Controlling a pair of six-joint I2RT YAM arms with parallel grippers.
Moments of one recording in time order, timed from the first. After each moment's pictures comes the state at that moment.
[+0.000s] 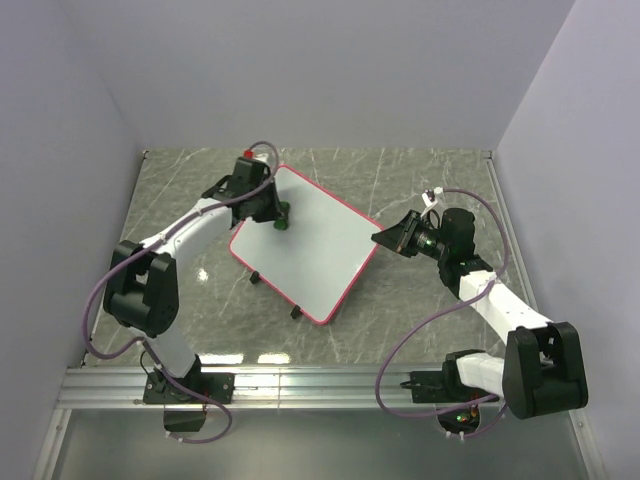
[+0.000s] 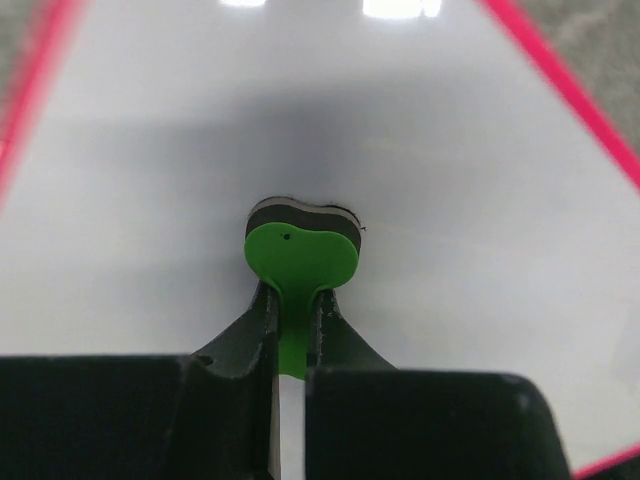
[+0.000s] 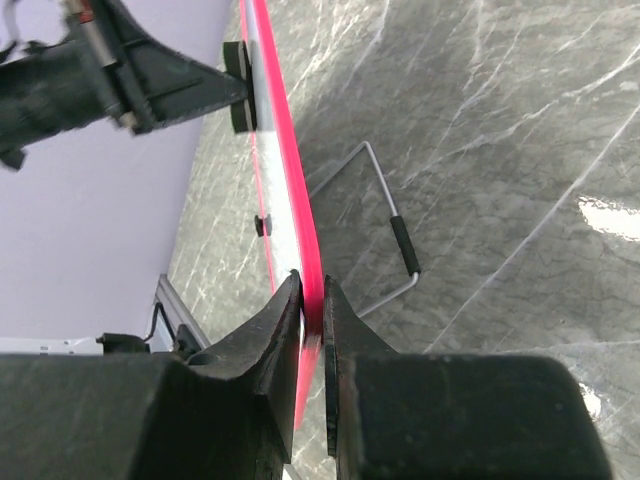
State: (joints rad) left arm -0.43 1.70 1.31 -0.38 0.10 -0.50; right arm 0.15 1.19 0.58 0.24 -0.65 0.70
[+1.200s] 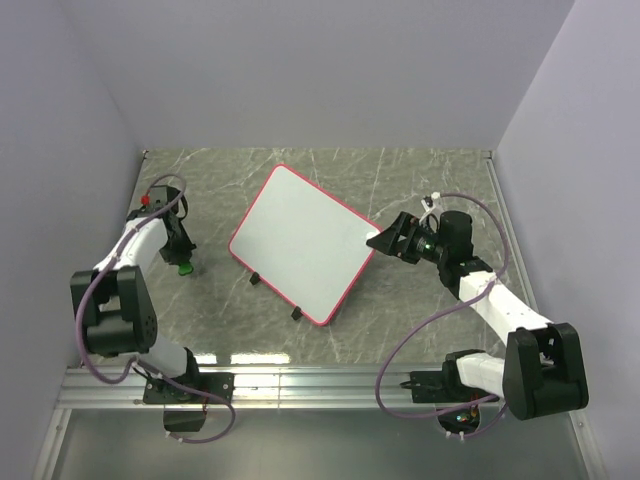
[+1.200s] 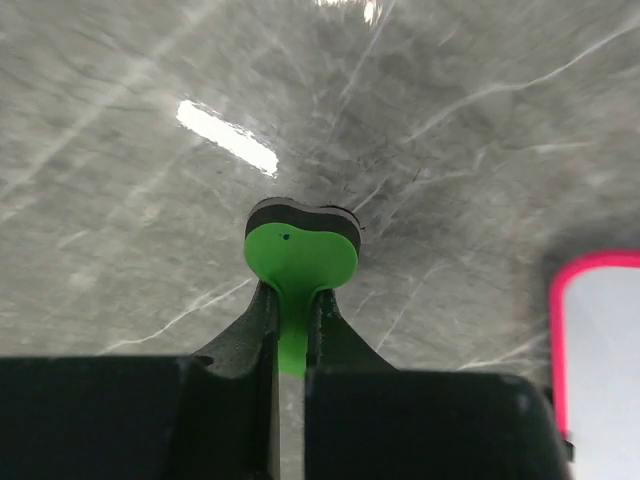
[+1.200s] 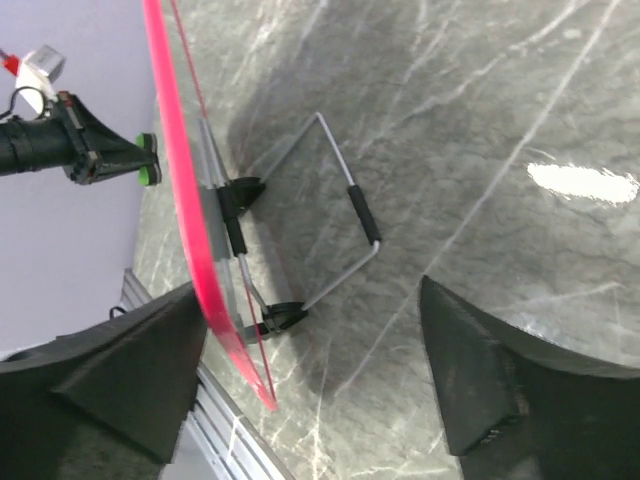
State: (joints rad) left arm 0.11 1.50 1.03 -0.69 -0.18 -0.42; right arm 0.15 1.19 0.58 0.14 -0.61 0.65
